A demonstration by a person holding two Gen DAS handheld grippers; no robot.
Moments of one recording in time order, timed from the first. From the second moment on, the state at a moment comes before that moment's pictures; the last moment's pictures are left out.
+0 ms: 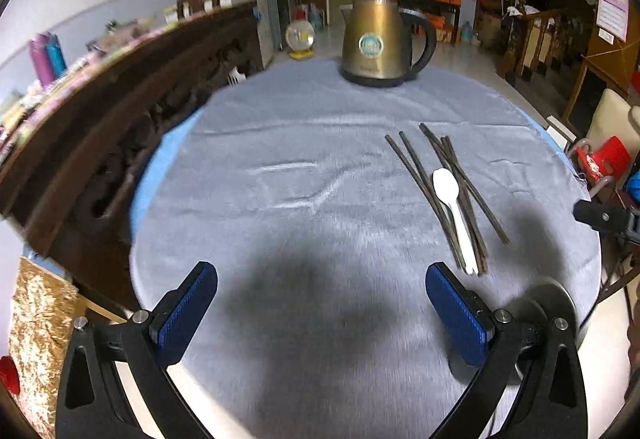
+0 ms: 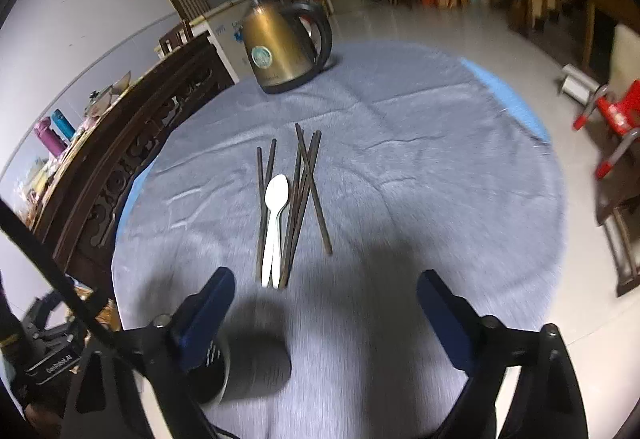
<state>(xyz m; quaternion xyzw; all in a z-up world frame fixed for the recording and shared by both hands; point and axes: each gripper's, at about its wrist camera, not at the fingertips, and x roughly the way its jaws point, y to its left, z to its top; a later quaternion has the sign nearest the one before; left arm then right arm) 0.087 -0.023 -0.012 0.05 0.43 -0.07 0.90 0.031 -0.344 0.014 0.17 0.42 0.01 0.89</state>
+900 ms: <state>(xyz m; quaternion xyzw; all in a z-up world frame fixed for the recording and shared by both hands) 0.294 -0.091 -0.082 -0.02 0.52 -0.16 0.84 0.340 -0.327 -0.067 0.20 0.53 0.10 0.82</state>
